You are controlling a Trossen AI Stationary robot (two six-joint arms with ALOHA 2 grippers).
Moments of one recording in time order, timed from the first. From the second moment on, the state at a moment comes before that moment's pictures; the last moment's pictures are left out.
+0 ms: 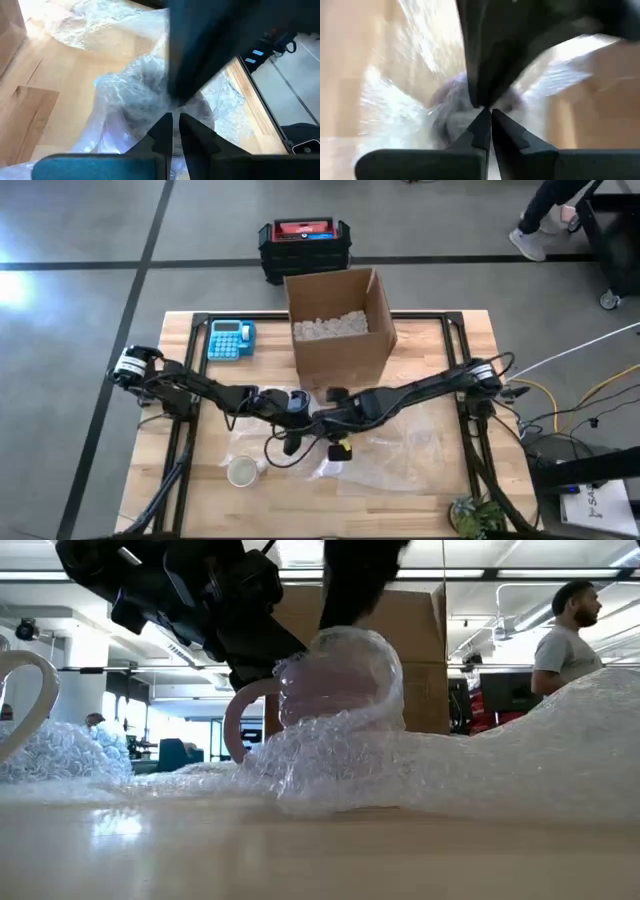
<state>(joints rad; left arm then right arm) -0.14 1.56 0.69 0.45 0.09 -0.36 0.23 2.00 1.72 -0.88 0.17 0.14</state>
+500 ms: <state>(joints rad) -0.14 1.56 0.69 0.45 0.09 -0.35 0.23 2.08 1.65 -0.80 0.18 0.14</state>
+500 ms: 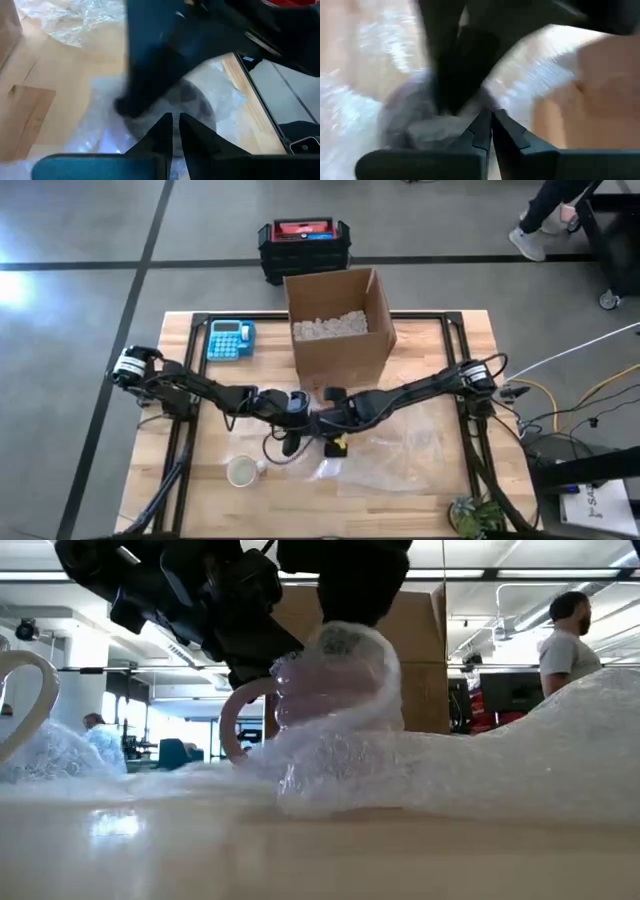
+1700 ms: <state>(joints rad) -0.14 1.07 0.69 -0.82 -0.06 -0.41 0.26 1.71 1.44 -1.02 0.18 0.37</state>
